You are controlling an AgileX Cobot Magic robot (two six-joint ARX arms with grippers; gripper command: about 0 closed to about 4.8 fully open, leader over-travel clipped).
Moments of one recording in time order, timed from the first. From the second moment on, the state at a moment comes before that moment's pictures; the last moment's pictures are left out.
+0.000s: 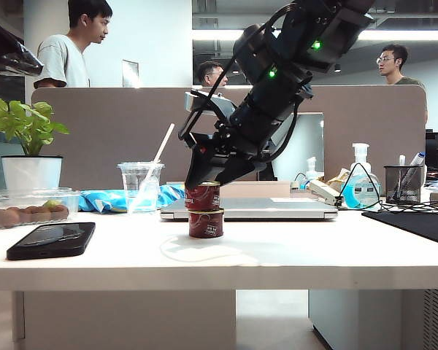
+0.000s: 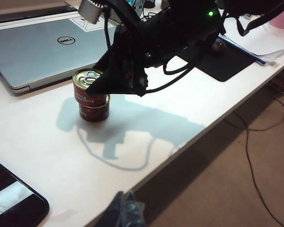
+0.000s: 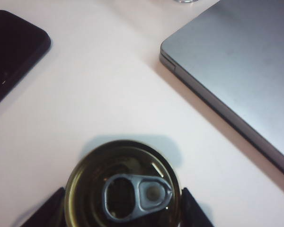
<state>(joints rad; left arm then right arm) -0.27 0.55 0.43 -0.20 0.51 0.05 0.53 1.99 1.43 -0.12 -0.17 -0.19</state>
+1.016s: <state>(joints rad) -0.27 0.55 0.43 -0.20 0.51 0.05 0.53 1.99 1.43 -0.16 -0.18 -0.19</state>
